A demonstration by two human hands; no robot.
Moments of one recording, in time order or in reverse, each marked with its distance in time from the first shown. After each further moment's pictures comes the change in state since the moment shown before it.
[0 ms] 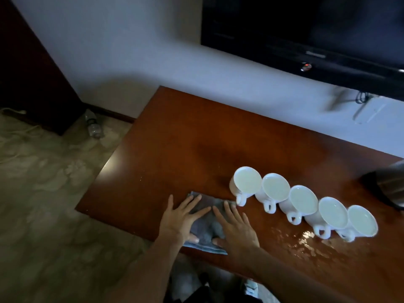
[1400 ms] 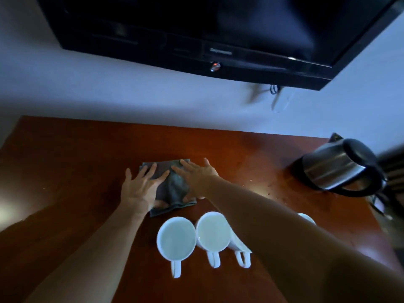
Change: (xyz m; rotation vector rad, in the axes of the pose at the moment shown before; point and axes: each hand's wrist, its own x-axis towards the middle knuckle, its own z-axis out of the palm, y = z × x) left_hand 0.227 0.016 -0.167 0.128 0.069 -0.008; right_hand 0.160 0.172 -0.164 -0.197 -0.051 0.118
